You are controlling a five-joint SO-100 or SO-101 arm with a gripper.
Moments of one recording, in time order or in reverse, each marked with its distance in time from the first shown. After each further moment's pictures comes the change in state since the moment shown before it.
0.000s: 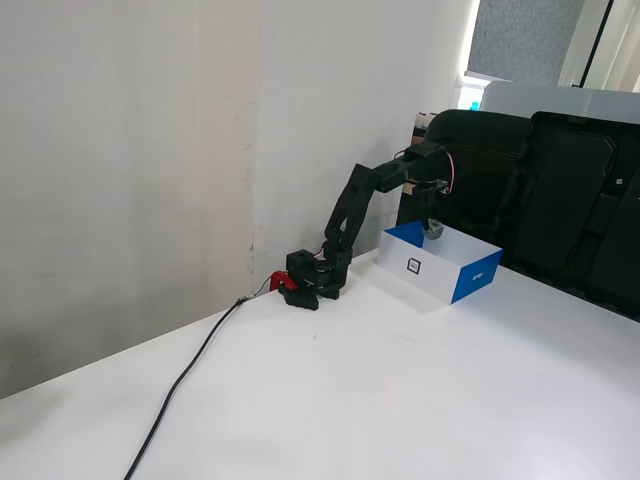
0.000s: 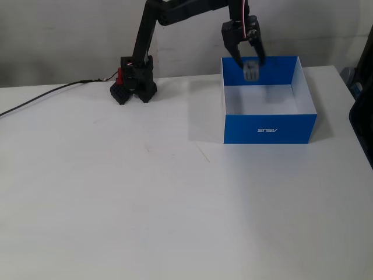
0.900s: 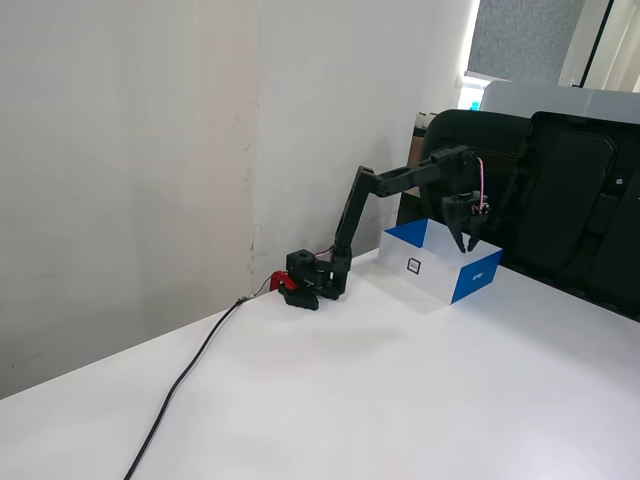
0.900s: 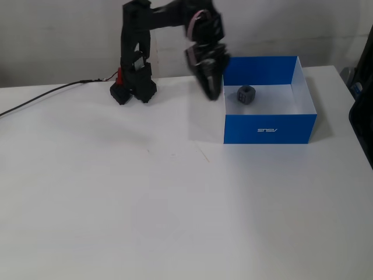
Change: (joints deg) arm -37.1 10.8 7.8 0.3 -0.4
